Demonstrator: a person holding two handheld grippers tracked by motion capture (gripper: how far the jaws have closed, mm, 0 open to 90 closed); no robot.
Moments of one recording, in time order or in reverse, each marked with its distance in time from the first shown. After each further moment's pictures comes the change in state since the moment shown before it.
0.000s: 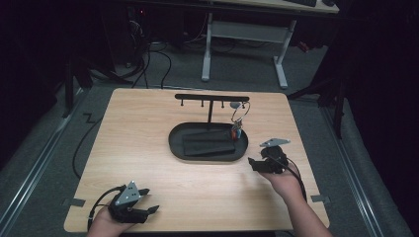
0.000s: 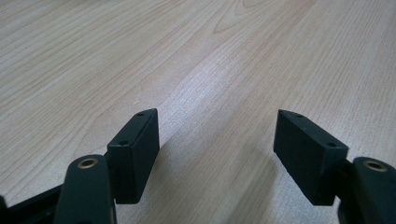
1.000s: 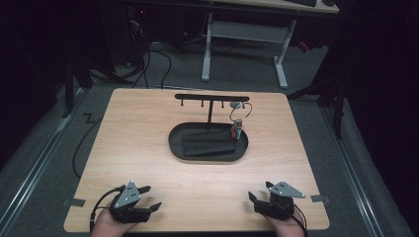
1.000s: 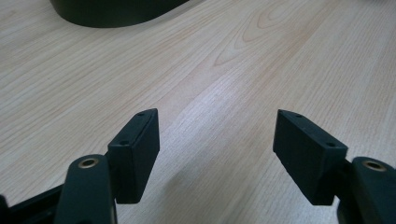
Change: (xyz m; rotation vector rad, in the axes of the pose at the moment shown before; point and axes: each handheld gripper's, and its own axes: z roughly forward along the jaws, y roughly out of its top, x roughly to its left) left arm -0.008 0.007 -0.006 -0.086 0.051 -0.005; right arm 0.045 -0.111 -0.032 -0.222 0.046 0.048
